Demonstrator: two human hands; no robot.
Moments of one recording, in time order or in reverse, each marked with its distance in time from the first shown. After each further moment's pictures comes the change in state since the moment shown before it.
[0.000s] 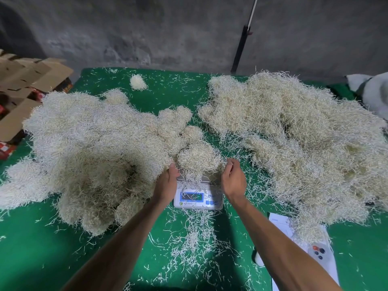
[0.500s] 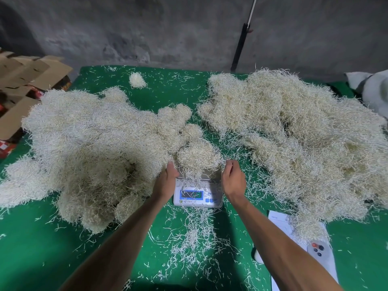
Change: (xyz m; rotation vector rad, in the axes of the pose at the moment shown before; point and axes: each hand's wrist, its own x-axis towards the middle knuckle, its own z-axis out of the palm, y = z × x) left_hand -0.003 0.000 -0.005 0.022 -0.035 -0.065; right_hand -0.005 0.007 0.002 -0.016 -0.025 0.015
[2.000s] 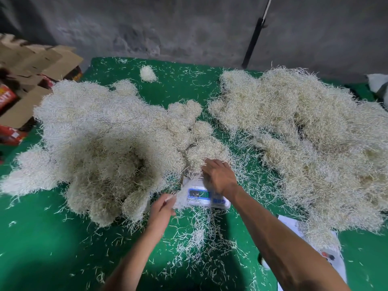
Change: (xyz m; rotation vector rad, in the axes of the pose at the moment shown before) left_hand -0.071 -0.068 -0.005 -0.416 0.007 -0.212; right_hand 0.014 -0.039 0.030 -0.795 -0.625 -0.602
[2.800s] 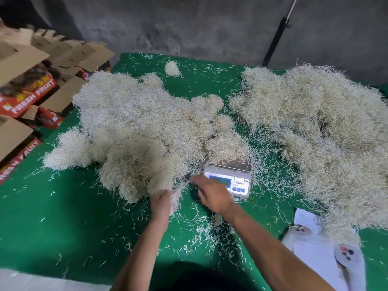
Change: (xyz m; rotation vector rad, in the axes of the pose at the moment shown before) left_hand -0.025 -0.028 -0.048 -0.287 0.319 -0.168; right_hand -0.063 -0.111 0.035 0.344 0.128 -0.221
